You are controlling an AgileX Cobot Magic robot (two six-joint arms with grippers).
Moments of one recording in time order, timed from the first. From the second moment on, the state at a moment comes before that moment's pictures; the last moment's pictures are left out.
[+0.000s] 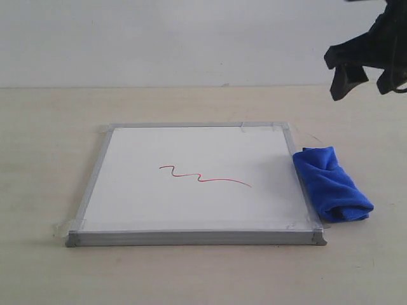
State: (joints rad) left arm -0.02 0.00 0.00 0.01 0.29 0.03; right arm 0.01 1.65 -1.42 0.08 1.02 -0.12
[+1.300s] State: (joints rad) left arm -0.02 0.00 0.00 0.01 0.29 0.03; right arm 0.01 2.07 -1.39 0.13 0.96 -0.09
